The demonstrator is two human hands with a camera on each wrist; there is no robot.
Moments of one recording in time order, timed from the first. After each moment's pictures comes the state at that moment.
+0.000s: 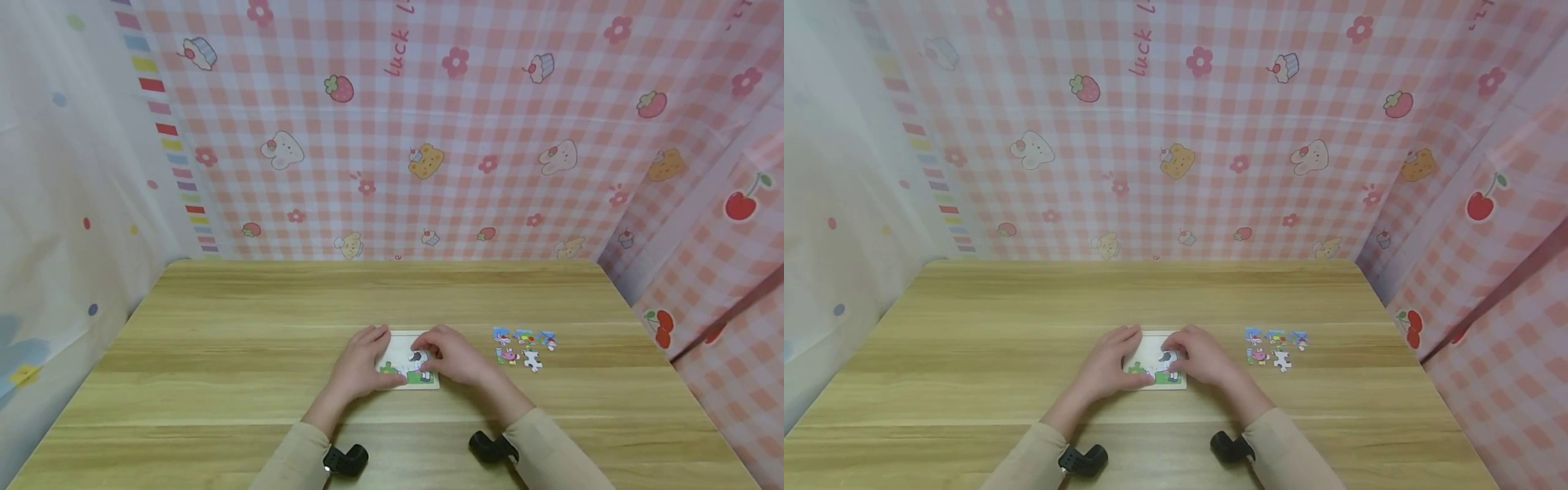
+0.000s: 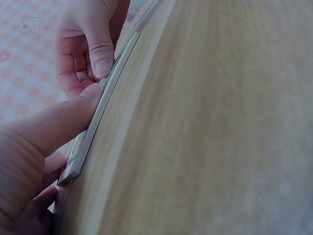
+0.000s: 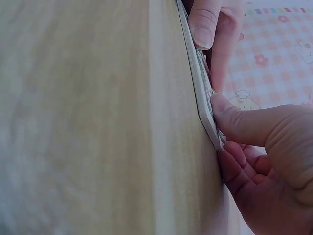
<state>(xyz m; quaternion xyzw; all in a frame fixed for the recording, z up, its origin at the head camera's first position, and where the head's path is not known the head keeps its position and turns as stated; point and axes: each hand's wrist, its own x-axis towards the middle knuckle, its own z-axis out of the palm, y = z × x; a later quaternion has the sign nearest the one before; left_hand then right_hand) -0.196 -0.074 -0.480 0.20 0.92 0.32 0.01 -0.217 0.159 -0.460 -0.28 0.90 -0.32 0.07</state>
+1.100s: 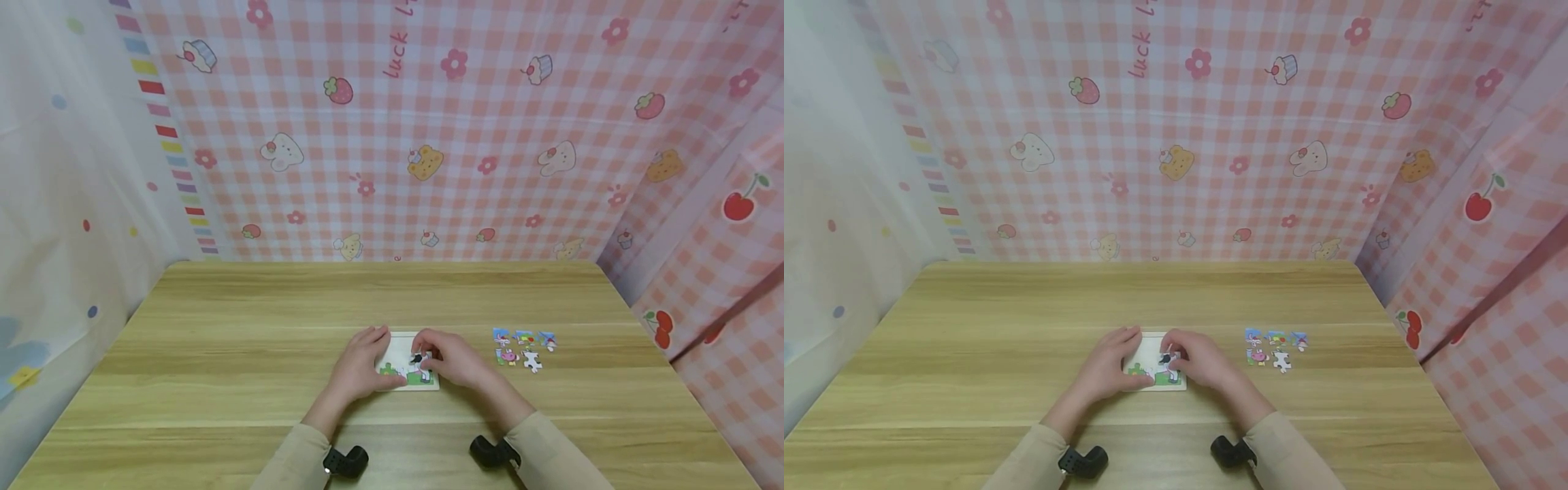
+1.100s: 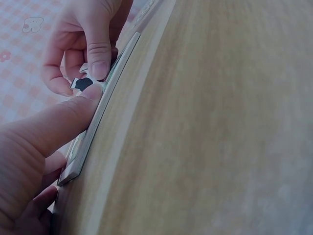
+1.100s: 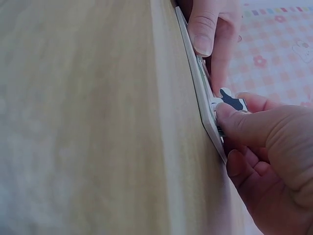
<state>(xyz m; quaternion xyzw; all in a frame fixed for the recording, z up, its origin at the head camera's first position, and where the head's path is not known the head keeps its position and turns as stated) -0.196 -0.073 -0.480 0.20 0.93 0.32 0.01 -0.214 0.158 -0.462 -0.30 0.88 -0.37 0.06</state>
